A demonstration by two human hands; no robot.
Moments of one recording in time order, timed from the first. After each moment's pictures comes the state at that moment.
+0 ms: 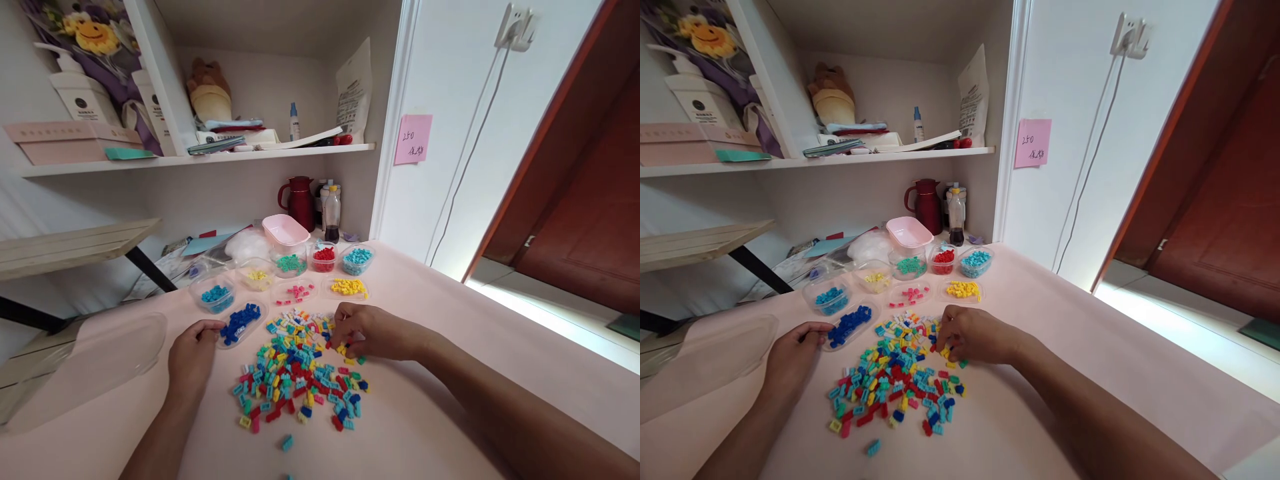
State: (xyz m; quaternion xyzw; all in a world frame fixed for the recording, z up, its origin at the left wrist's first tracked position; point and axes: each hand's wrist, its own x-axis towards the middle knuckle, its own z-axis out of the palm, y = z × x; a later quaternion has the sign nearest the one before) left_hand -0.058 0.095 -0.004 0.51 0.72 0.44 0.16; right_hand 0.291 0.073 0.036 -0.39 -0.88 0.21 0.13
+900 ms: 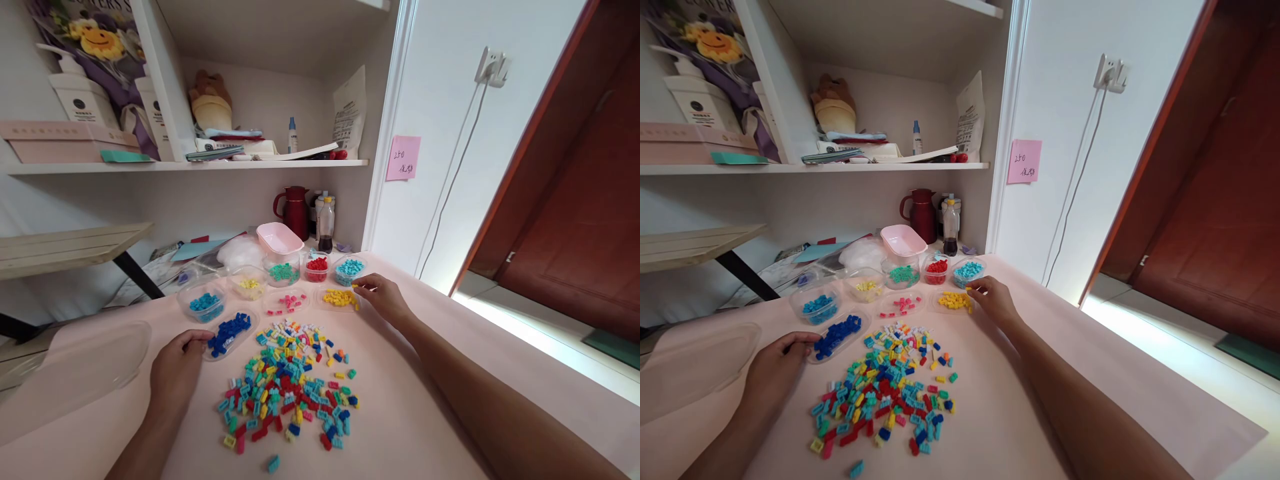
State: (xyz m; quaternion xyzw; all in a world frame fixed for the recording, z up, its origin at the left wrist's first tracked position) left_hand -0.060 0.097 -0.003 0.50 0.73 0.44 0.16; right_hand 0.353 0.147 -0.002 -0.58 -0.64 0.14 0.47
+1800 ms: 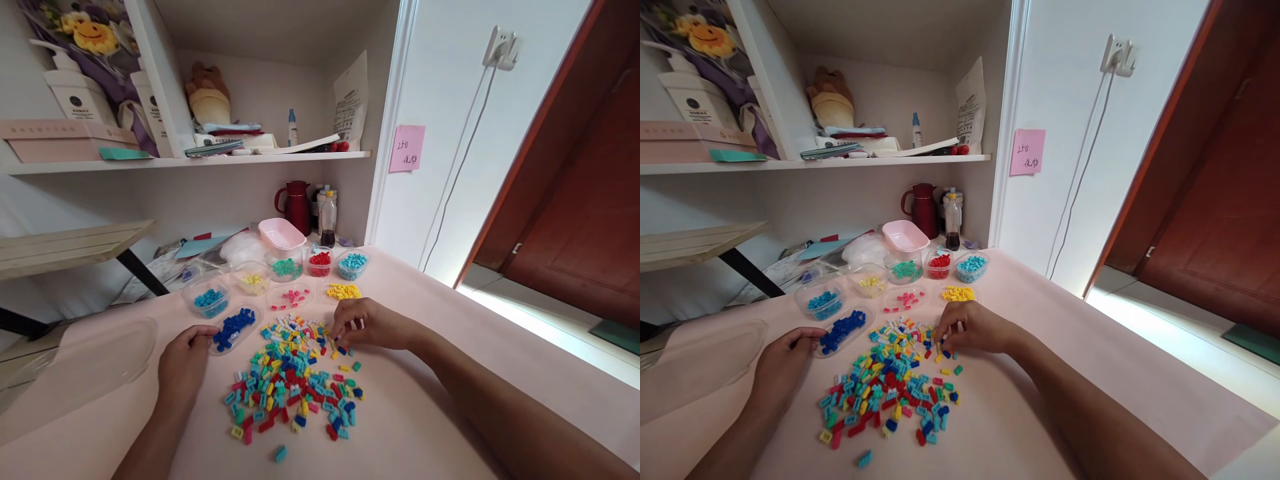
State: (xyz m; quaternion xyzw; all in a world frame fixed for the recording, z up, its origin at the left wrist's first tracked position) left_hand -0.060 0.095 -0.002 0.51 0.74 0.42 0.15; right_hand 0.304 0.088 0.039 -0.33 -0.86 0.31 0.24
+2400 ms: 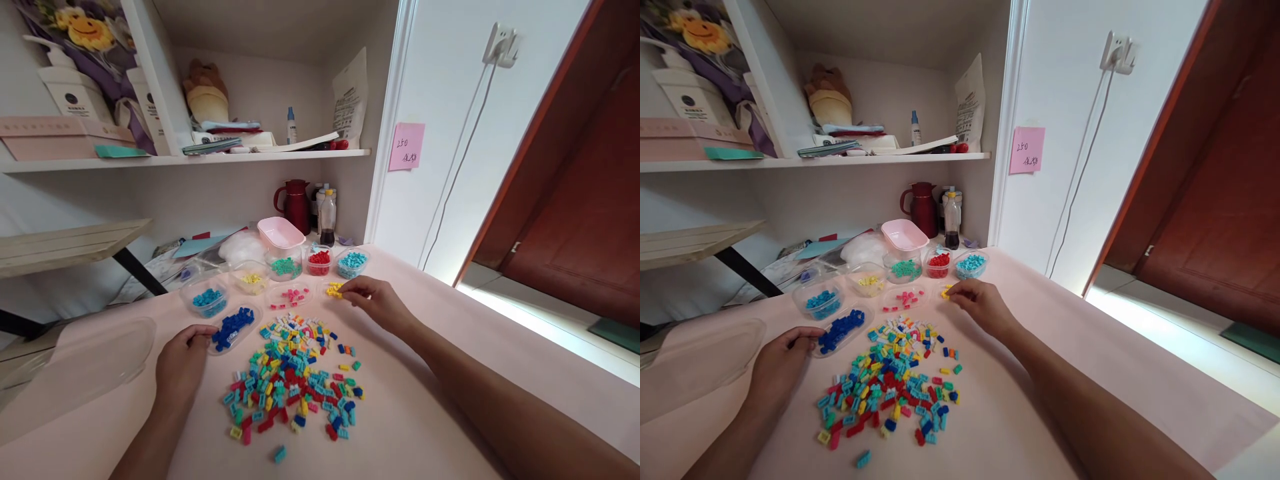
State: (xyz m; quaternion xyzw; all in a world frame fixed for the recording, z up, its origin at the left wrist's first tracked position) left_hand -0.059 0.096 -0.002 0.50 0.74 0.42 0.16; right_hand 0.310 0.105 0.023 -0.48 -0.71 0.20 0.47
